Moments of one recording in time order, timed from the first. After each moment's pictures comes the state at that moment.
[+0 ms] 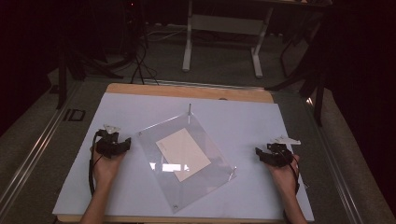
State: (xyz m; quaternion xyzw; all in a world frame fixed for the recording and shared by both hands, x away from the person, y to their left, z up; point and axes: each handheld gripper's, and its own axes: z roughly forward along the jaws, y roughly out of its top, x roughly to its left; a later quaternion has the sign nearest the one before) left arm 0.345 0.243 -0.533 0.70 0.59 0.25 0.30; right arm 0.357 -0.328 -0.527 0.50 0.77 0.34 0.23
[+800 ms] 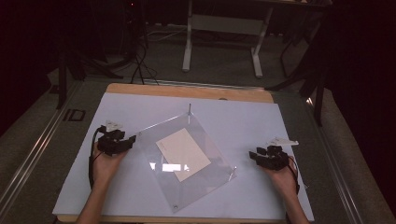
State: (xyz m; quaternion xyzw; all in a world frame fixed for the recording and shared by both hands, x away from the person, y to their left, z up) left arm 0.343 0.237 -0.511 0.72 0.55 0.23 0.35; right arm 0.344 -0.312 -0.517 0.45 0.79 0.37 0.16
